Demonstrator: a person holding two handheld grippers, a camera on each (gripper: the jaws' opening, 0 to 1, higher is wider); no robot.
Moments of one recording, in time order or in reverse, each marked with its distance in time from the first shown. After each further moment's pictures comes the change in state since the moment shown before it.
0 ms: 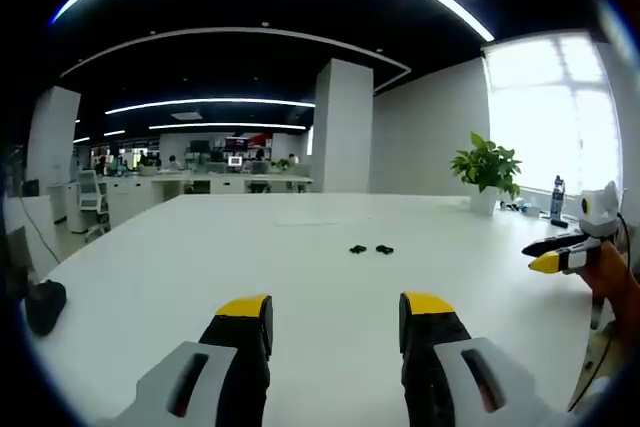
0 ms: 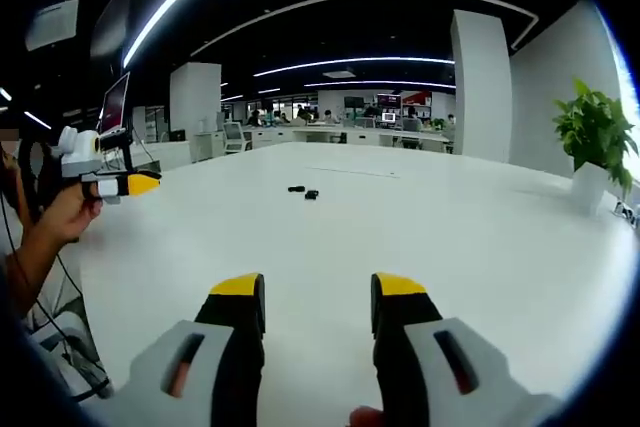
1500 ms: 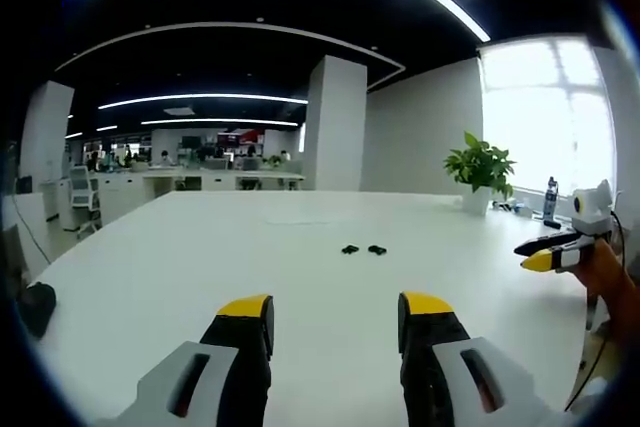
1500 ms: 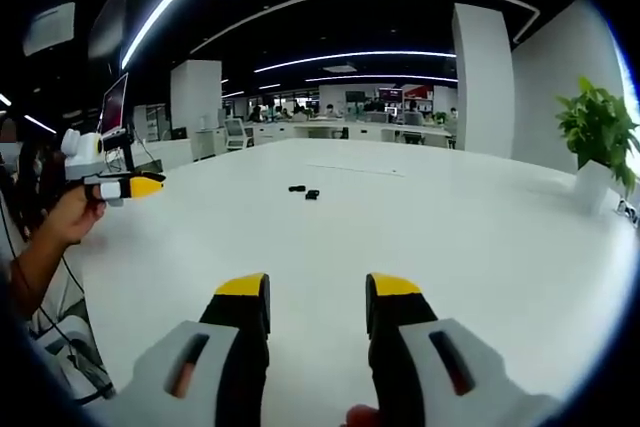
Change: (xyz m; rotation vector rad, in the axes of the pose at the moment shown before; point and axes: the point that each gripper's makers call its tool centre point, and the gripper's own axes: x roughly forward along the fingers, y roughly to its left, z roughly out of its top) left arm 0.008 -0.005 0.002 -0.010 0.014 -0.041; right arm 0.006 -0.002 0.006 0.006 0.022 0.011
